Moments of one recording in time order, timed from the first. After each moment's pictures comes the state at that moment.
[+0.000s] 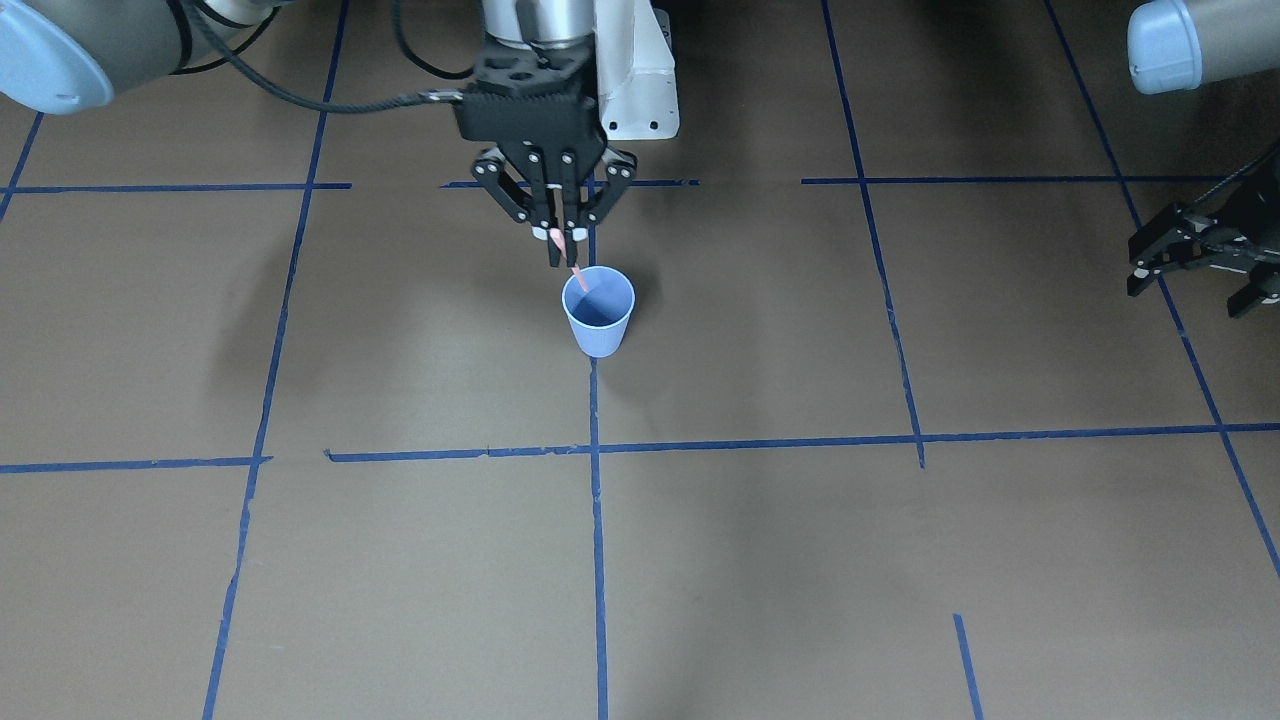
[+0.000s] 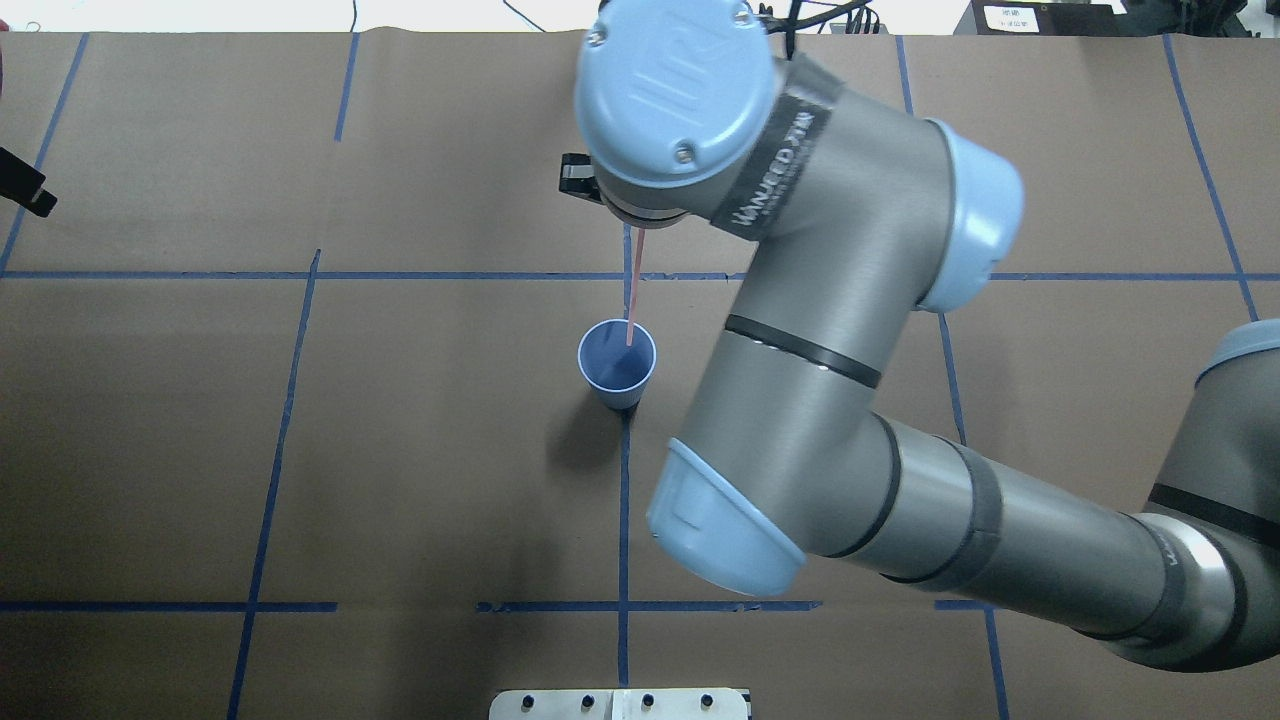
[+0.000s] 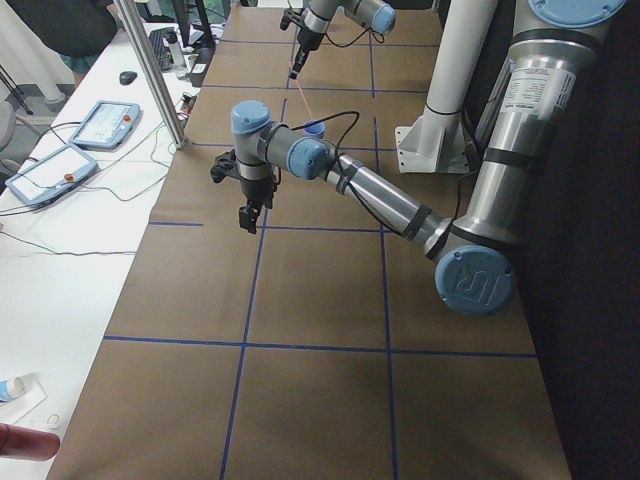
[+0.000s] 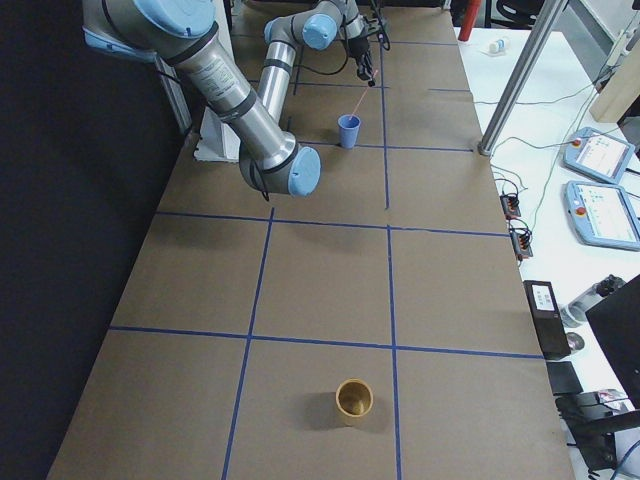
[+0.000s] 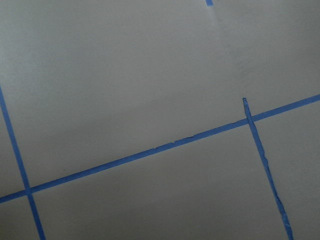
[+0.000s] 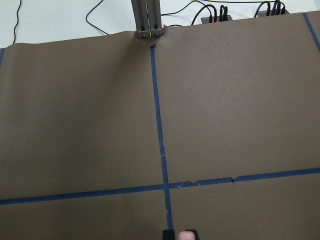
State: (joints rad) left arm -1.26 -1.79 -1.89 -1.41 -2.24 -0.16; right arm 0.57 -0.61 1.81 -1.91 1.55 1.29
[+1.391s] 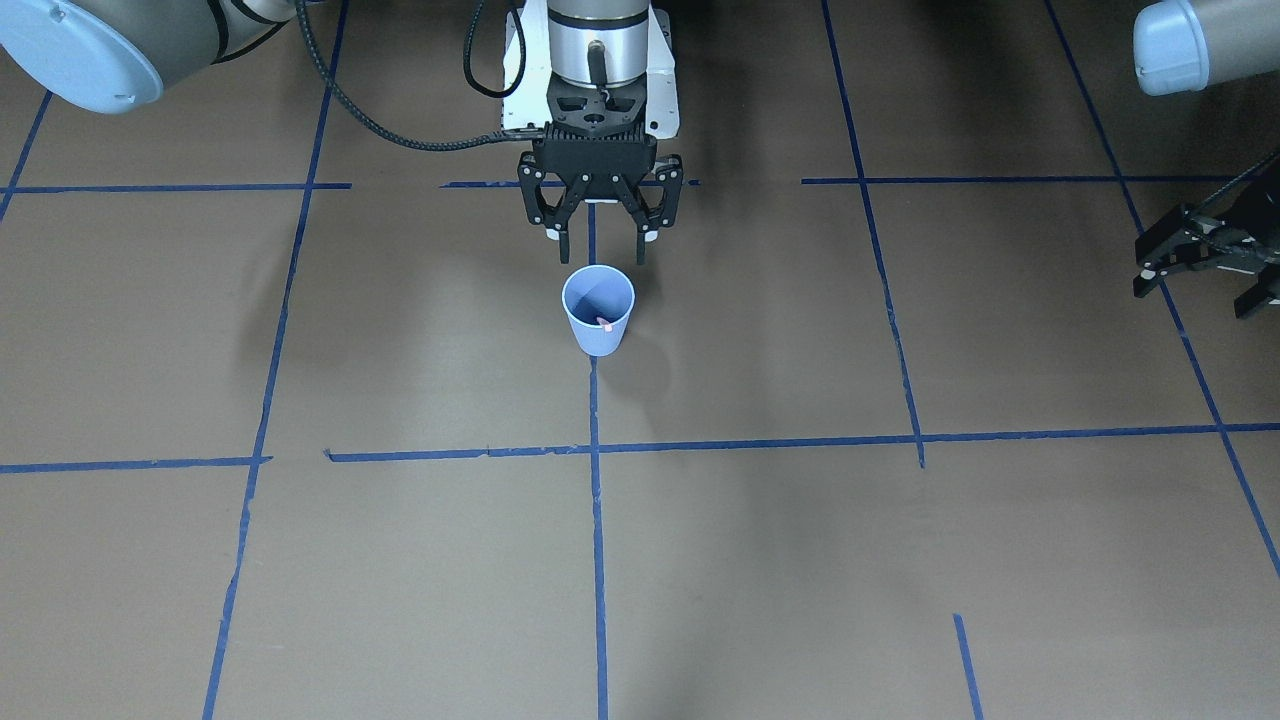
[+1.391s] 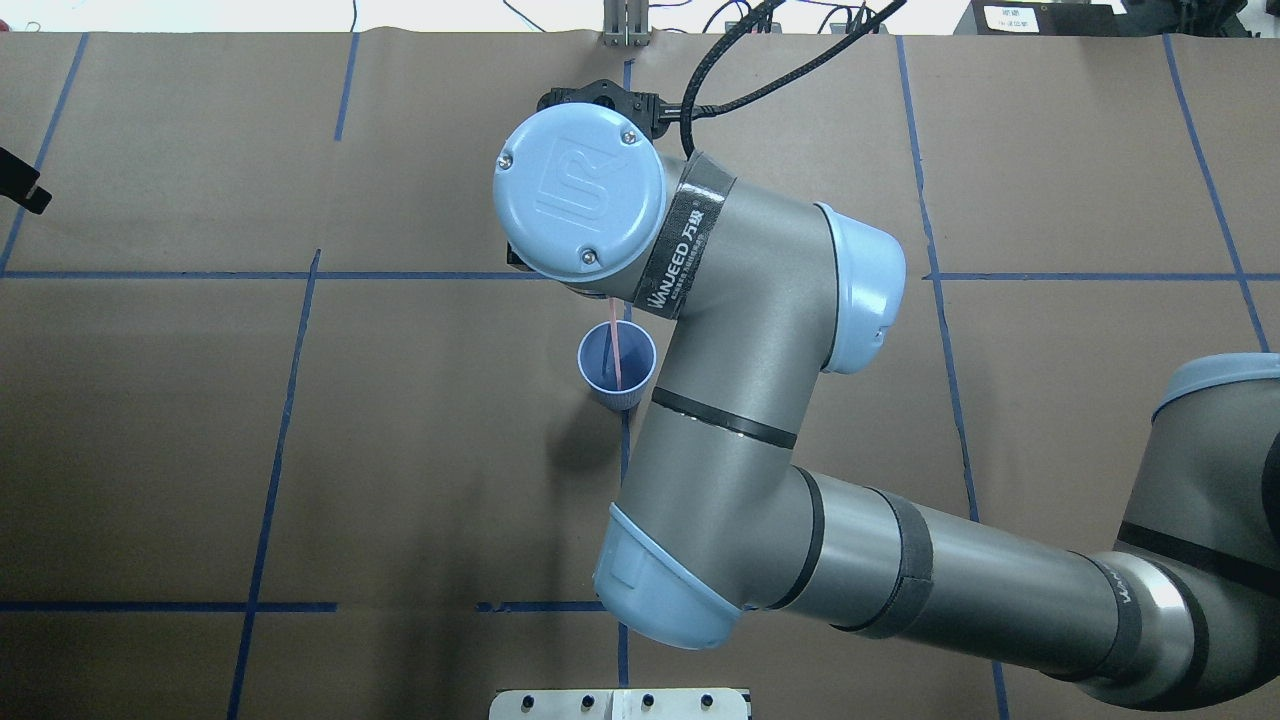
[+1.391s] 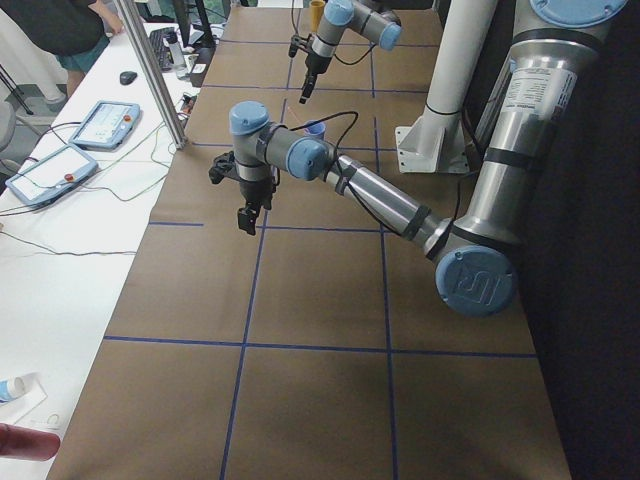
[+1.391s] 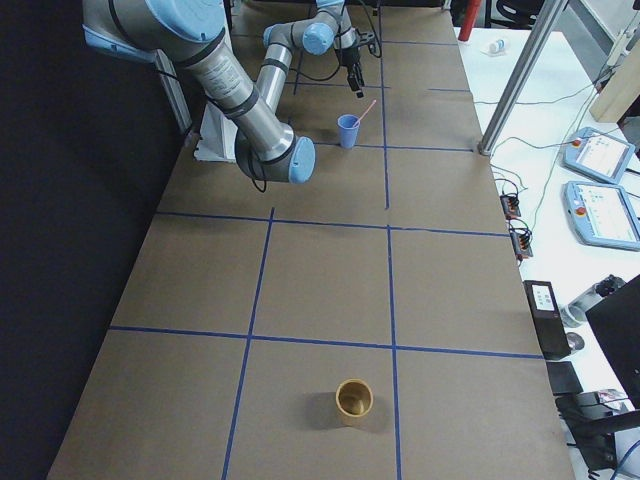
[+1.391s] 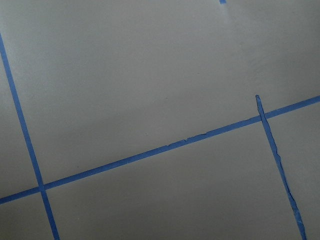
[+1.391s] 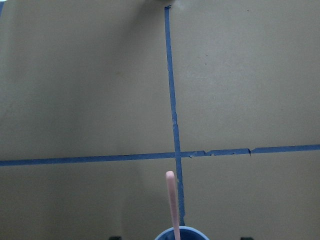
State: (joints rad) left arm -1.27 -1.80 -1.88 -1.41 -2.24 -0.16; right arm 0.50 -0.61 1.77 -1.88 1.54 1.29
